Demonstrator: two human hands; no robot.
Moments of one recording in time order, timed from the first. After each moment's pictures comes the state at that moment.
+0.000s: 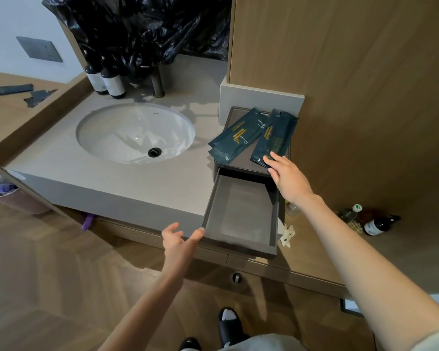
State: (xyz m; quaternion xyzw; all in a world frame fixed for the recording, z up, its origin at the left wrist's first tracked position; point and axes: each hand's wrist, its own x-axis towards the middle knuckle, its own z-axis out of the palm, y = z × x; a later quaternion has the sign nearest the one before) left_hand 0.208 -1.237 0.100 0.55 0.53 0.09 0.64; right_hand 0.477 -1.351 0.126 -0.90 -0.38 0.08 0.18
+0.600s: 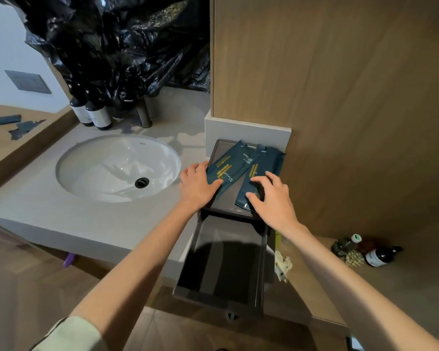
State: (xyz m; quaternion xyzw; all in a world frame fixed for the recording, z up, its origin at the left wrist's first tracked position) left_hand 0.423 -1.144 0.147 0.90 0.33 0.09 0.27; right_hand 0.498 -1.323 0.156 -0.91 -0.30 0.09 0.28
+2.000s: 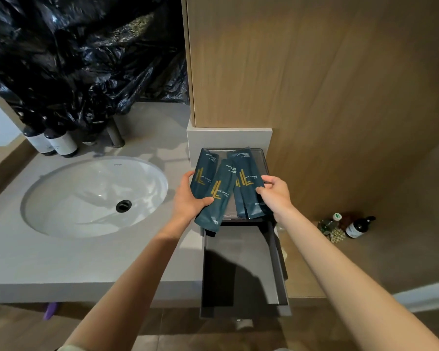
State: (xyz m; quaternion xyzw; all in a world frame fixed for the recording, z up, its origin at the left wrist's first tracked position) left_hand 0.410 -1.110 0.142 0.78 0.27 0.10 0.56; right_hand 0.497 -1.295 0.163 -0.79 0.04 0.16 0.59
